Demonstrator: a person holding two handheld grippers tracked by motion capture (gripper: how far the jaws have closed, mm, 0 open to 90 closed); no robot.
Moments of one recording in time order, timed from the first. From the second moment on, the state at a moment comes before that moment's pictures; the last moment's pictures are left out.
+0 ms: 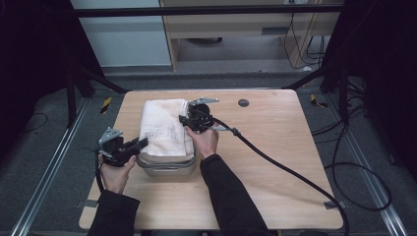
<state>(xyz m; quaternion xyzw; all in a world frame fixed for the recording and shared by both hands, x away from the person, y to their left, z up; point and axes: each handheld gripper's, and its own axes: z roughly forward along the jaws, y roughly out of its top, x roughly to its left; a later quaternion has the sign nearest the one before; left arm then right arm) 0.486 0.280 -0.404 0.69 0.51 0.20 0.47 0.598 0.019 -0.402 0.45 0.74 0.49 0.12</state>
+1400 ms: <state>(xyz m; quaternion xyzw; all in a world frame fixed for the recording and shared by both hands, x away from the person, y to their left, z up) 0.494 0.262 -0.421 0.71 0.52 0.24 0.42 0.585 0.009 -0.420 0.41 0.76 0.47 0.18</state>
